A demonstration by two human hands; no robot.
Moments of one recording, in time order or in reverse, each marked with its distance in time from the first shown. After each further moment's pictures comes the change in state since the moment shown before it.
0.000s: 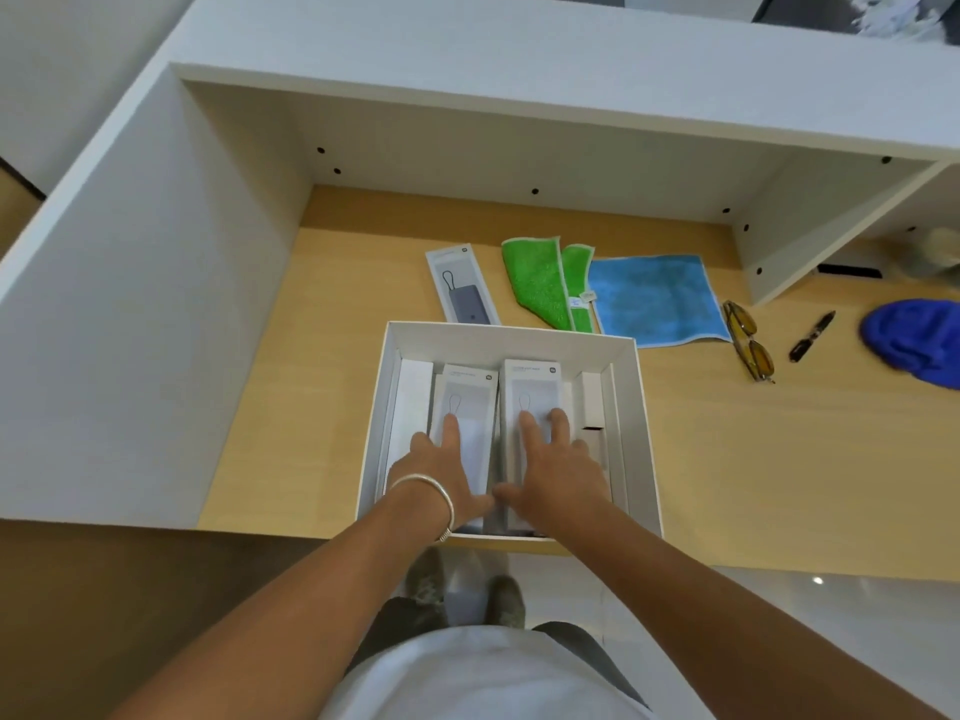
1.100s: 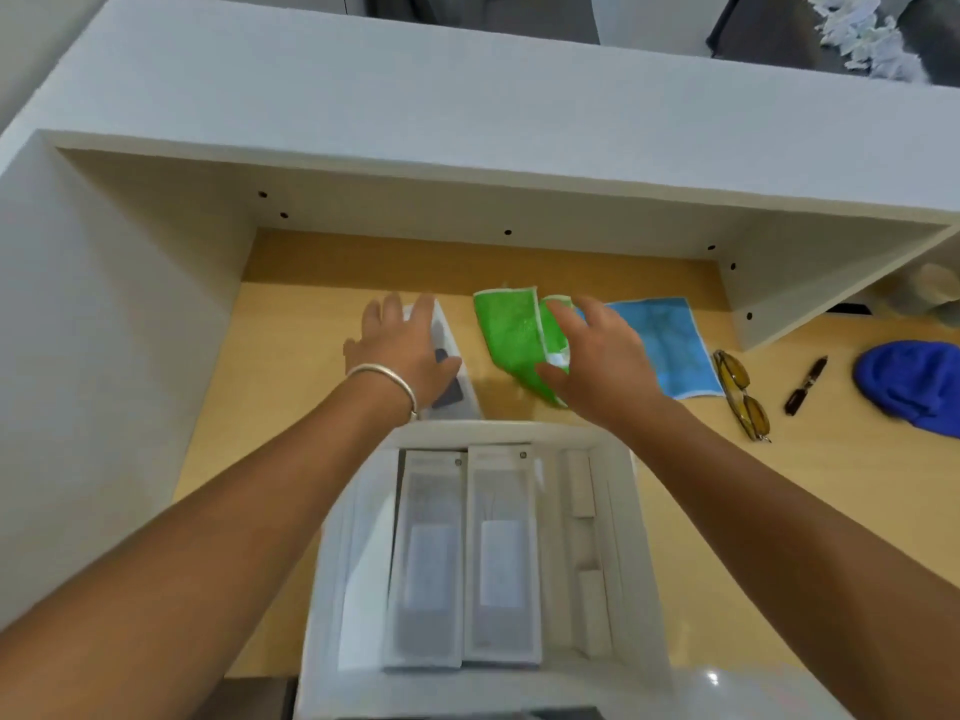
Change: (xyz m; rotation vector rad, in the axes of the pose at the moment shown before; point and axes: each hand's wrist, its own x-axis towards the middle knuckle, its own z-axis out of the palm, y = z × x) left_hand 0.136 0.030 -0.168 -0.042 0.465 0.161; right_hand 0.148 0.042 -0.153 -0.031 0.391 -0.148
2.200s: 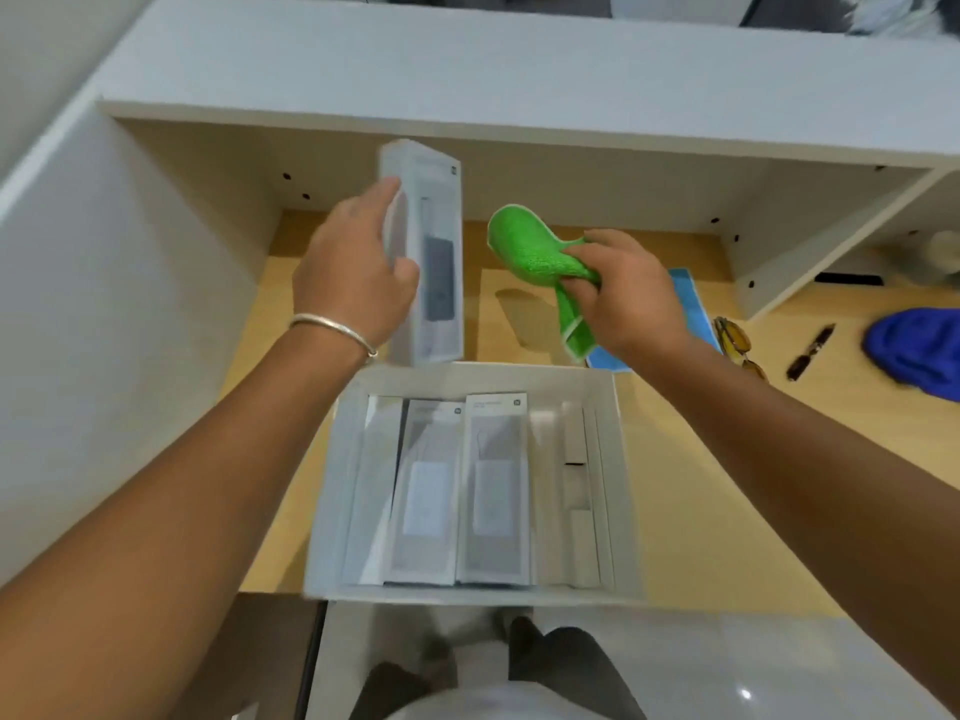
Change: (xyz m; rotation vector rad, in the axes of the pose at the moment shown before) left_hand -0.071 0.003 -0.070 -0.369 0.513 0.090; right_hand -0.032 0.008 -0.047 0.337 0.249 -0.124
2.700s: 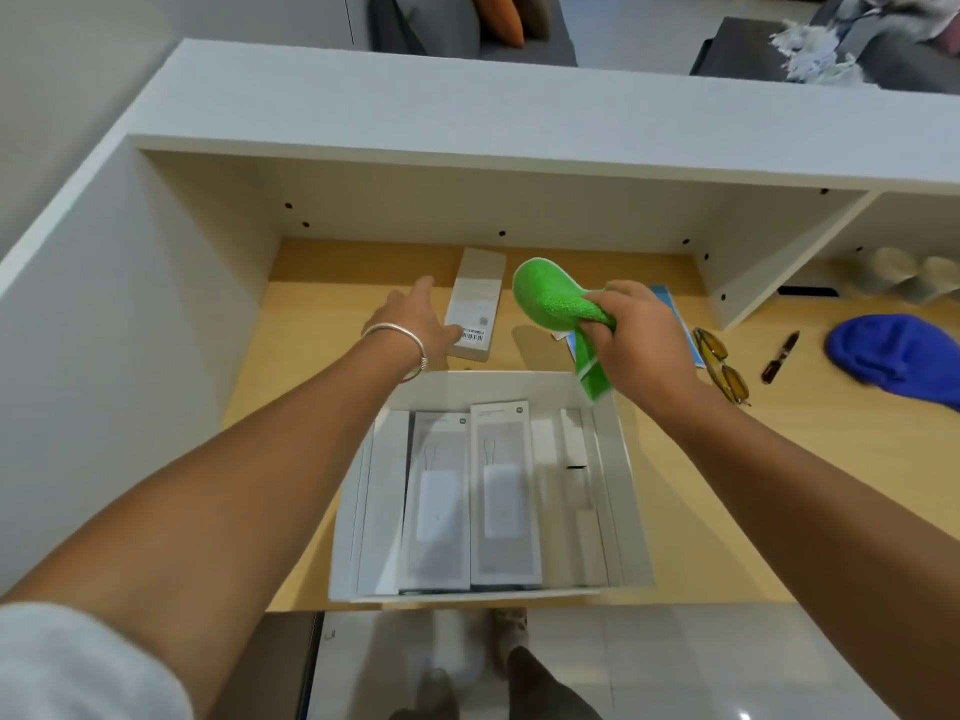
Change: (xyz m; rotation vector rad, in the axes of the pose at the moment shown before) left_hand 0.008 -0.020 0.067 0.162 -0.520 -0.224; right_hand -0.043 -0.007 -0.003 -0.072 0.030 0.158
